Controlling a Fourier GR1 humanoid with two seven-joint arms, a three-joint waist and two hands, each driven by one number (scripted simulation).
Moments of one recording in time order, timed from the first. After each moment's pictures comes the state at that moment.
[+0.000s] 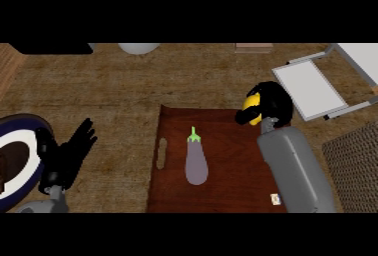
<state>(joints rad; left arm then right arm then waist) -0.03 0.21 0.05 -1.39 0.16 0.02 0.29 -0.58 -0.02 0.03 -1.15 0.91 -0.09 0.86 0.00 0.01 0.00</state>
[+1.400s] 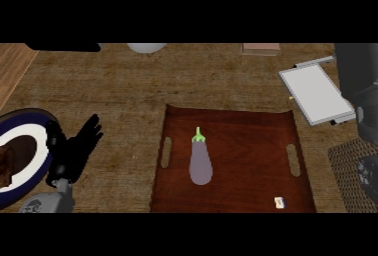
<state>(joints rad) -0.08 0.20 0.04 -1.35 0.14 0.01 0.31 -1.43 -0.28 -0.35 -0.76 1.65 -0.18 1.22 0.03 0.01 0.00</state>
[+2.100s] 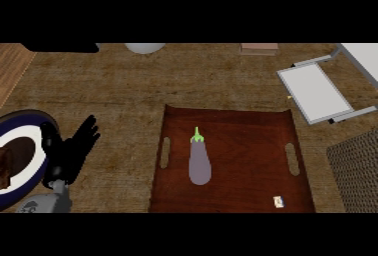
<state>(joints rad) -0.07 0.20 0.06 -1.35 0.15 0.00 0.30 -1.49 -0.48 -0.52 -0.58 1.62 -0.17 1.10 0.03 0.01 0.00</state>
